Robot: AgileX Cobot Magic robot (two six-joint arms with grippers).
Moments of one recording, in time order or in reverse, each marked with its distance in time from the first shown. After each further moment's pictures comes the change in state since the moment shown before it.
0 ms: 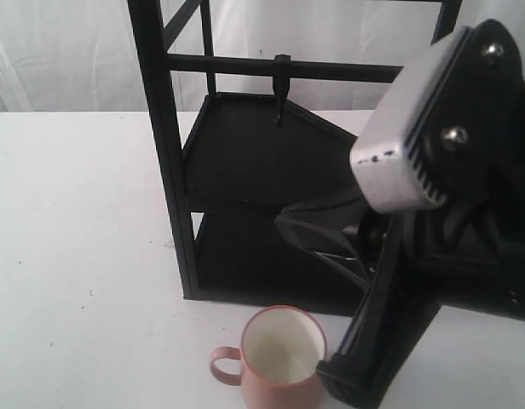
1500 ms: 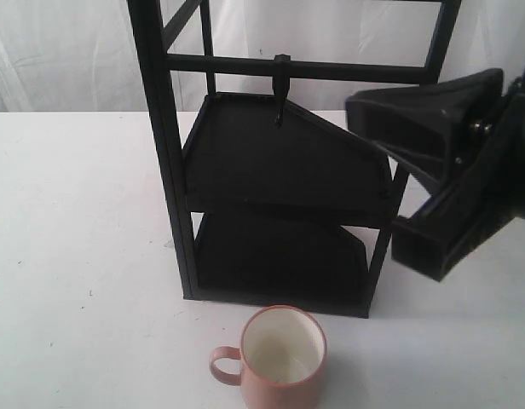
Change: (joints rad) left arm 0.000 0.000 0.000 0.000 0.000 0.000; right arm -0.162 -0.123 0.037 -0.034 -0.184 0.119
